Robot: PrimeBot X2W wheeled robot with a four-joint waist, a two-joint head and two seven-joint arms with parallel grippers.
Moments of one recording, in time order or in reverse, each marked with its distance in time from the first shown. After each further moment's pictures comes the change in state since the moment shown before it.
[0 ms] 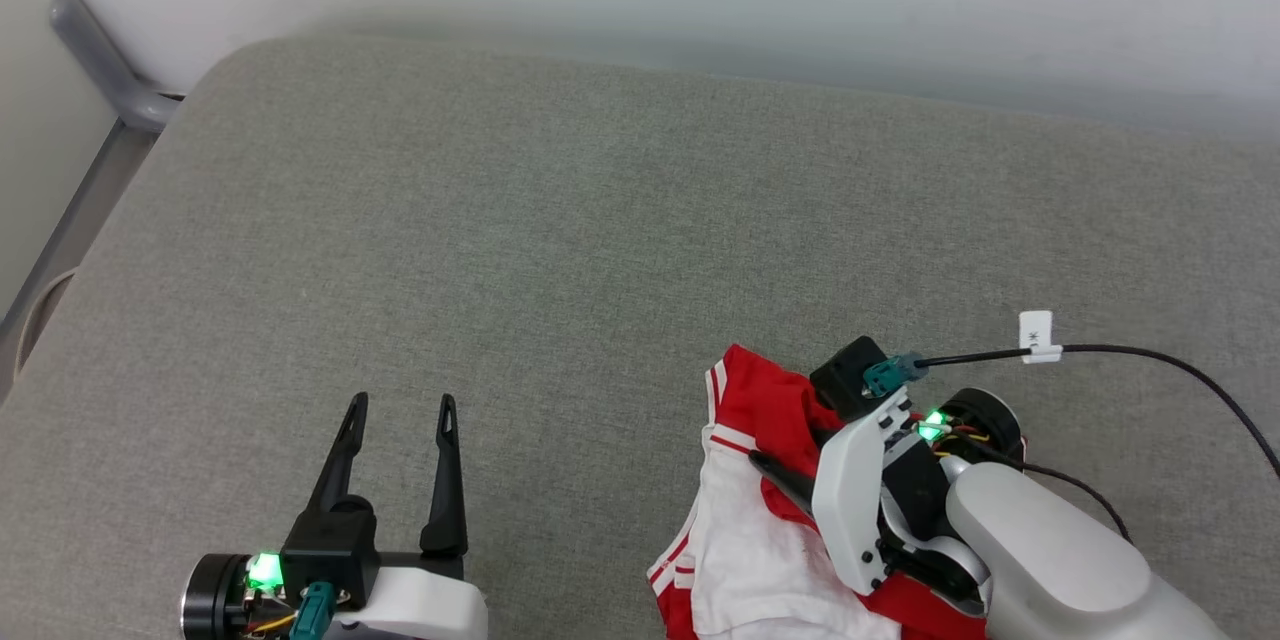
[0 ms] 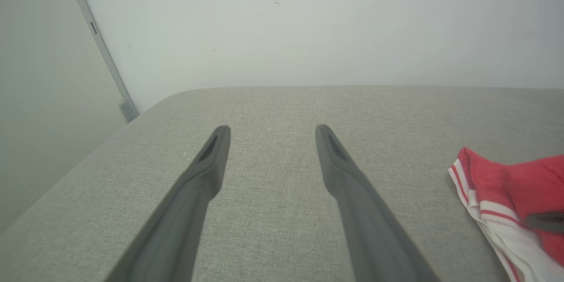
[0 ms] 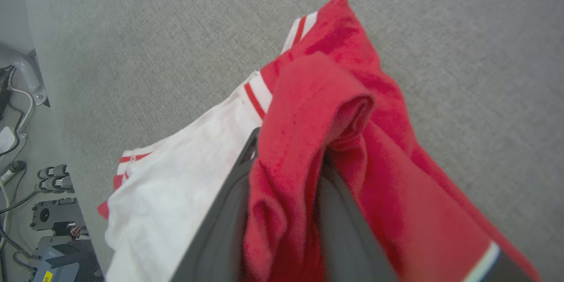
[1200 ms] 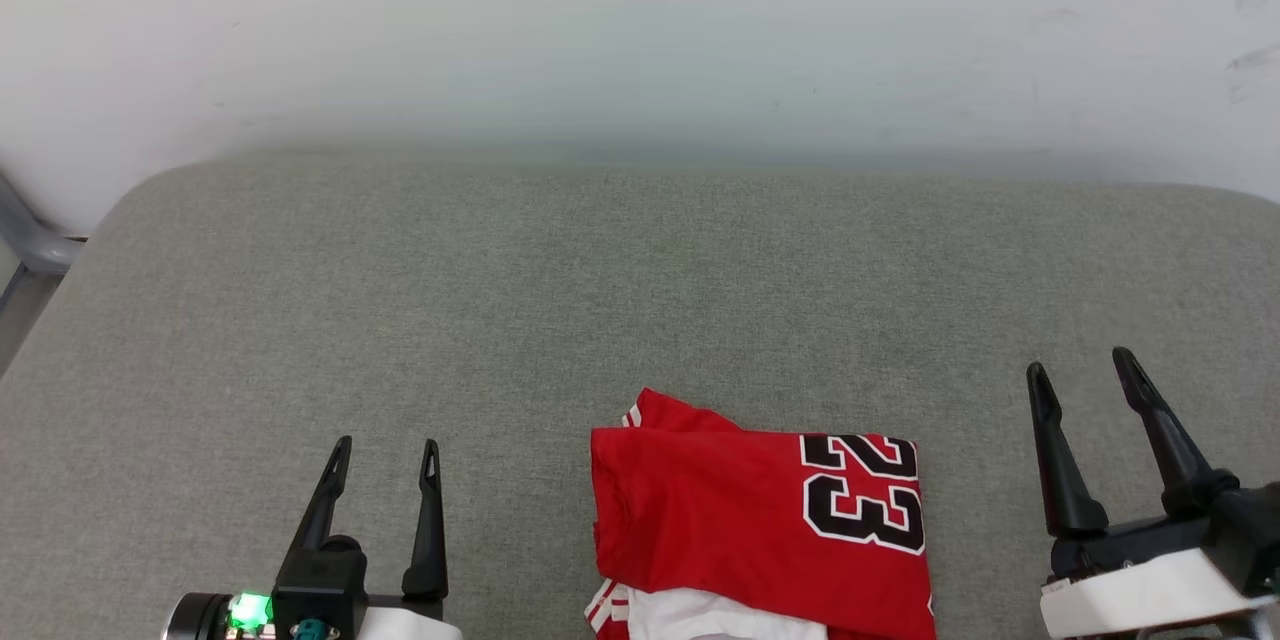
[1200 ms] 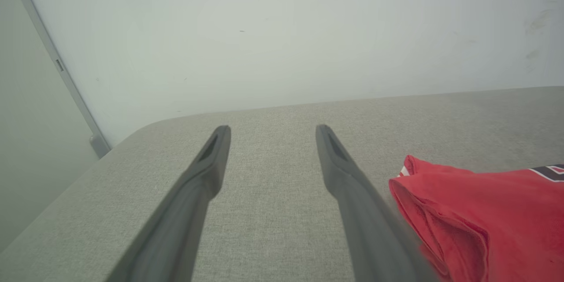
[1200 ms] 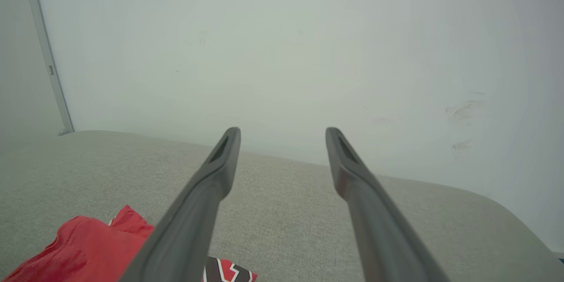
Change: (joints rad) left arm 0.066 0.039 0.009 0.002 0.019 0.001 0.000; right arm 0.606 0.123 -0.867 -0.595 -0.535 0.000 -0.547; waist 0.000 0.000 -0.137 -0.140
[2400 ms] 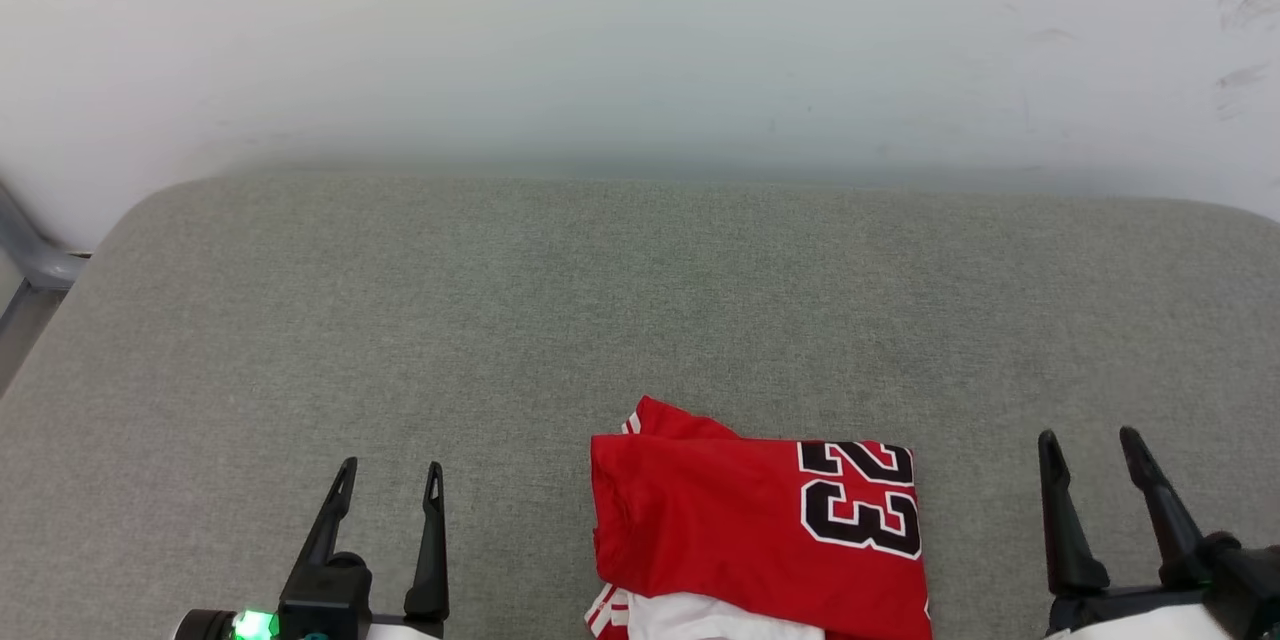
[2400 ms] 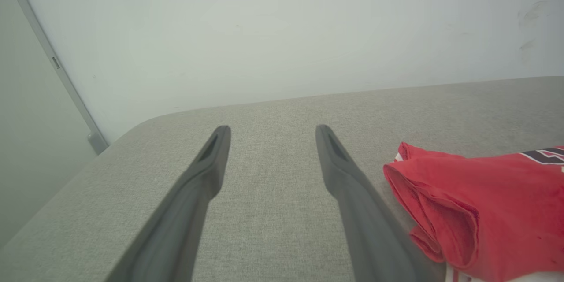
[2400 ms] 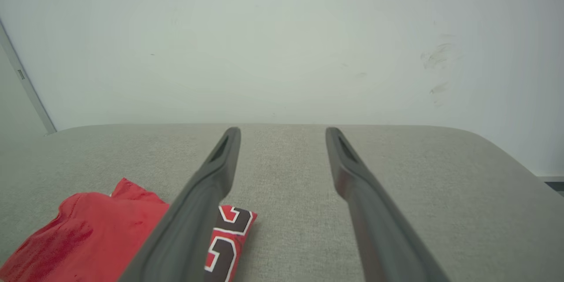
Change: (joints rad) left arm 0.024 0.019 -0.017 0.016 -0.009 0.002 0.000; right arm 0.119 0.099 -0.075 0.029 0.000 0.000 -0.001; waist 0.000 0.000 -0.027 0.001
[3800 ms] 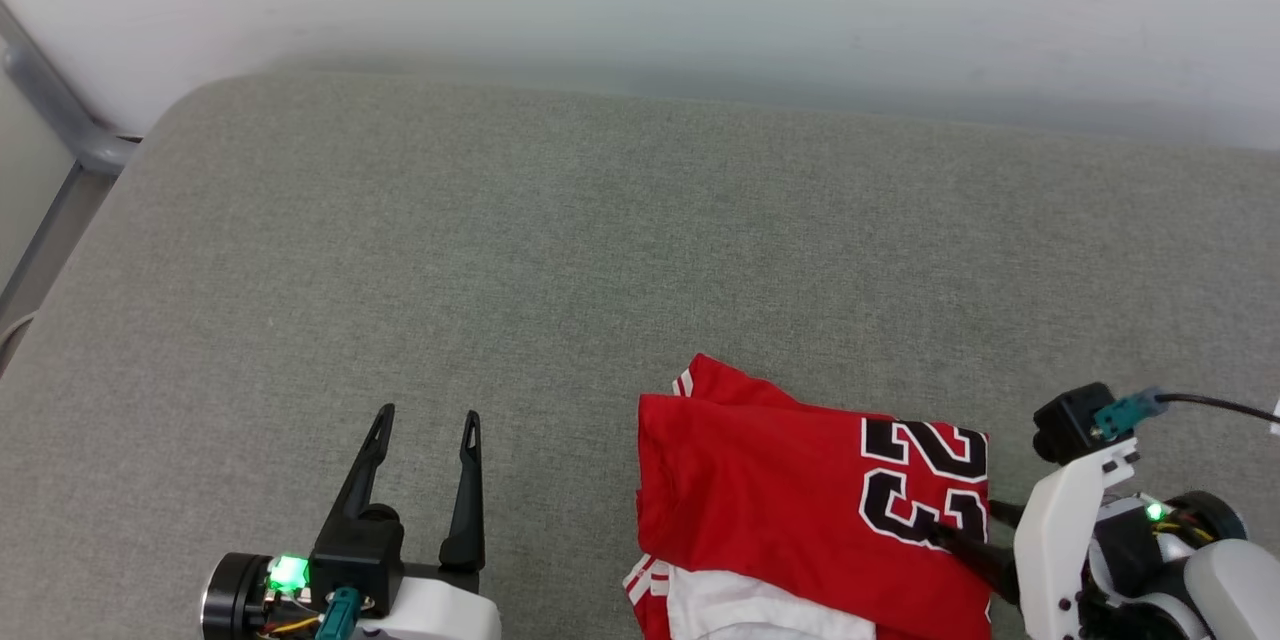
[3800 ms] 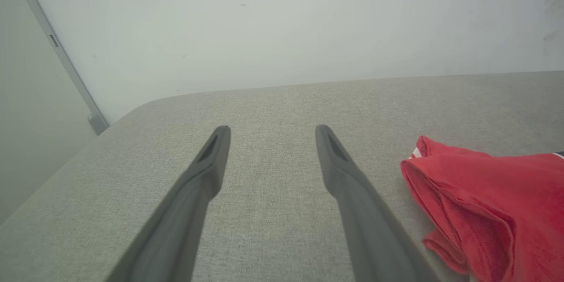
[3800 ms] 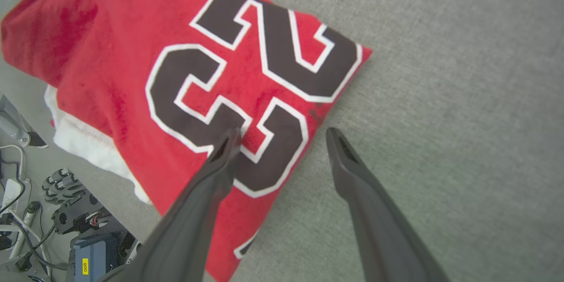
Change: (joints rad) left arm -0.079 -0.026 -0.038 0.007 -0.002 -0.006 0.000; right arm -0.343 -0.413 0.438 0.161 0.546 0.000 0.915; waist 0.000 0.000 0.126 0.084
